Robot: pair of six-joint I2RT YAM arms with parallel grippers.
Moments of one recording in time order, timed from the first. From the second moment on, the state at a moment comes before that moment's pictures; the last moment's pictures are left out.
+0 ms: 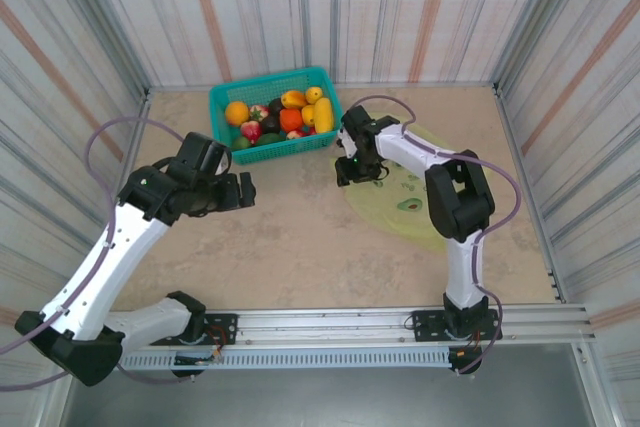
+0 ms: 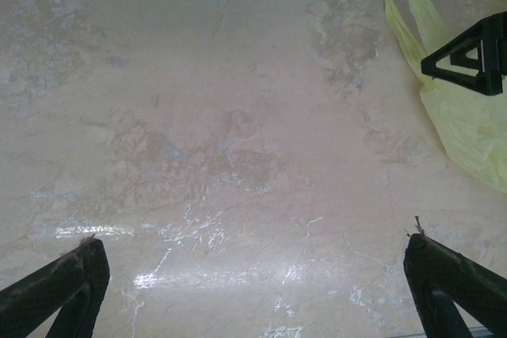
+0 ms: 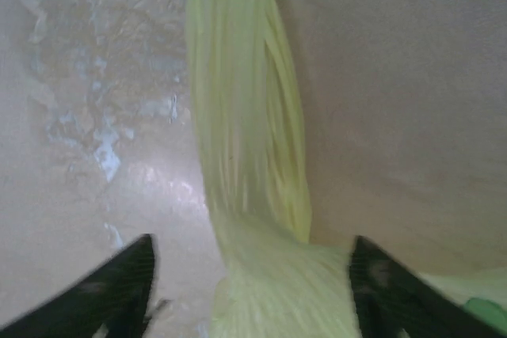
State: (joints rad) left arm -0.51 1.09 1.28 -1.22 -0.06 -0.58; right arm 0.50 2.05 1.59 -0.86 -0.18 0.19
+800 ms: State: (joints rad) left arm -0.44 1.25 1.54 -1.06 0.32 -0.65; right arm 0.49 1.35 1.15 -0.30 -0.14 0.28
